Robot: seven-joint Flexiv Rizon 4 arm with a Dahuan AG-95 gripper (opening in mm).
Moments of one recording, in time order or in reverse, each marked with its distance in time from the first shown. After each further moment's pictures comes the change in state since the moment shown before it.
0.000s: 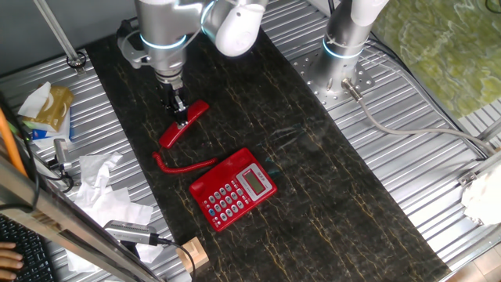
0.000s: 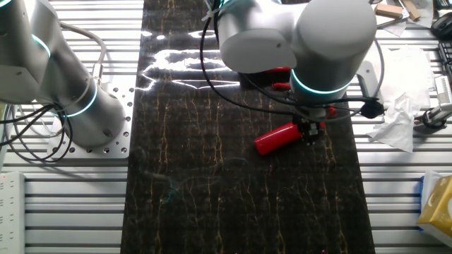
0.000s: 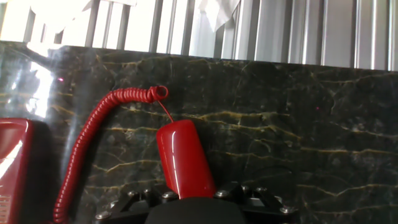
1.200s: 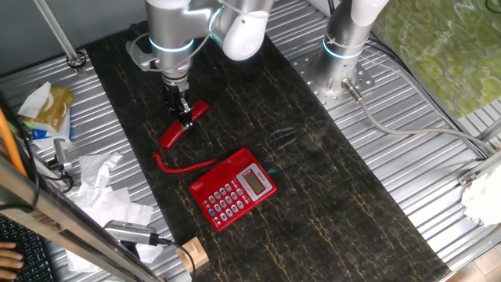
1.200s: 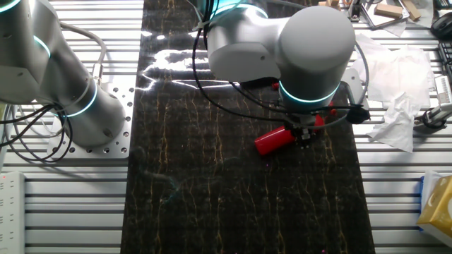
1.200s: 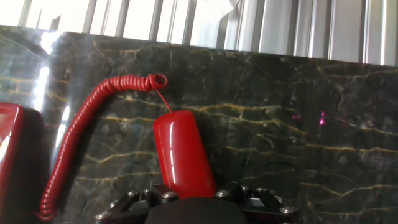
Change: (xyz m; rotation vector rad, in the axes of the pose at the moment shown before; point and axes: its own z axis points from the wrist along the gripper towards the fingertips) arm 0.017 -0.001 0.016 -0.004 -0.014 -0.028
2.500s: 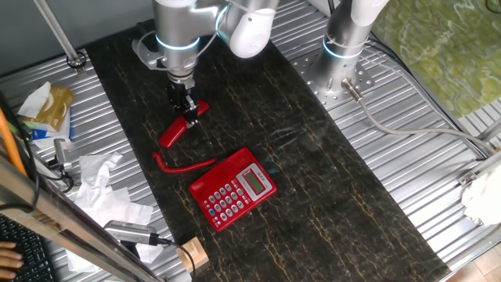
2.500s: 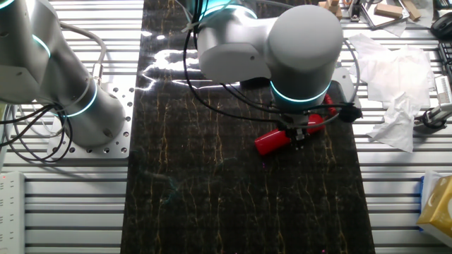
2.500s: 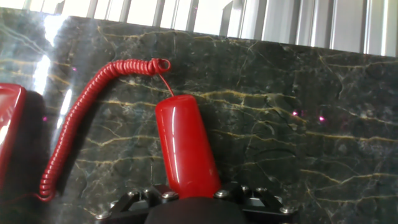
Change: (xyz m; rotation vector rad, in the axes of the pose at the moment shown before) arm 0.012 0.000 -0.001 0.003 -0.022 -0.032
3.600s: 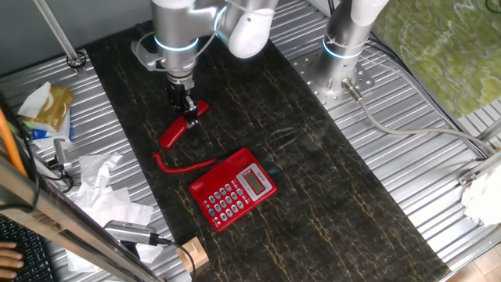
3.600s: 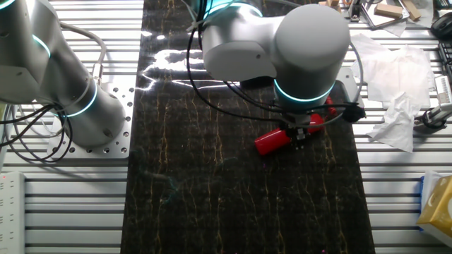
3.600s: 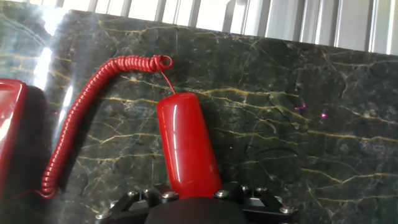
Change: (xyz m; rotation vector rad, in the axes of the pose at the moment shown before) arm -0.001 0.000 0.001 0.004 0.045 0.009
